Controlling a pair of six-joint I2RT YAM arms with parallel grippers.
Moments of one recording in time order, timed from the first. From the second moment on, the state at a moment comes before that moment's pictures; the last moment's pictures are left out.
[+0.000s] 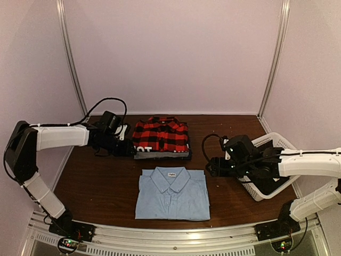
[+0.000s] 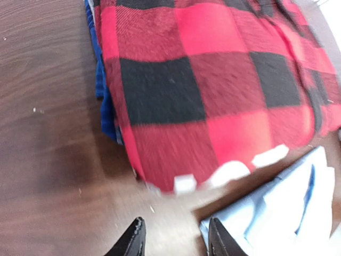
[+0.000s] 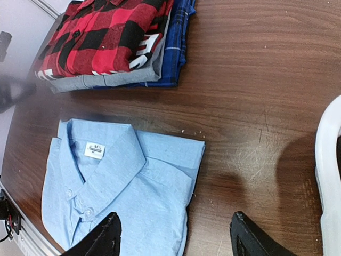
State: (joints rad) left arm -0.50 1.64 1.03 -0.34 0.15 -0.36; right arm 0.88 1.24 0.73 -0.27 0.18 0.74
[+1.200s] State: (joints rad) left arm -0.85 1.50 0.66 -0.24 0.24 -0.71; right arm 1.00 1.53 0.70 -0.17 0.06 0.82
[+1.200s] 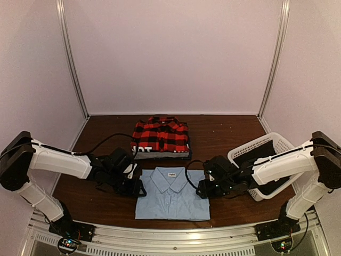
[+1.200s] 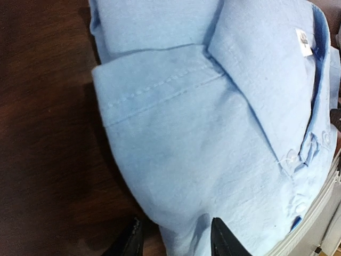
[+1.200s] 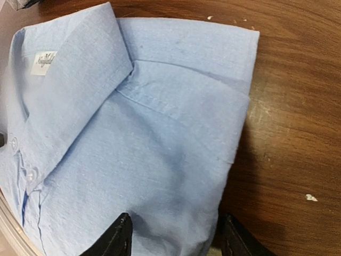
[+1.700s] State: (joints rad) left arm -0.88 1.54 0.68 -0.22 0.25 -0.75; right arm 1.02 1.58 0.73 -0.18 0.07 0.87
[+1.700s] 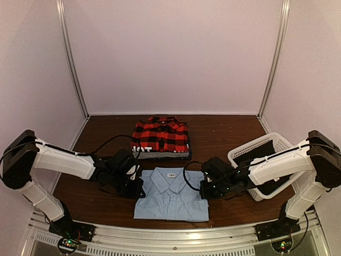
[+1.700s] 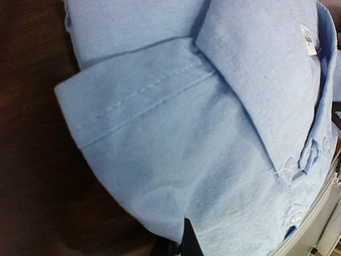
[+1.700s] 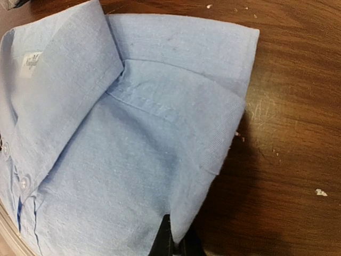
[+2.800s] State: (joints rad) left arm -0.74 1.40 1.22 -0.57 0.15 -0.57; right arm 0.95 1.55 1.33 -0.43 0.20 0.67
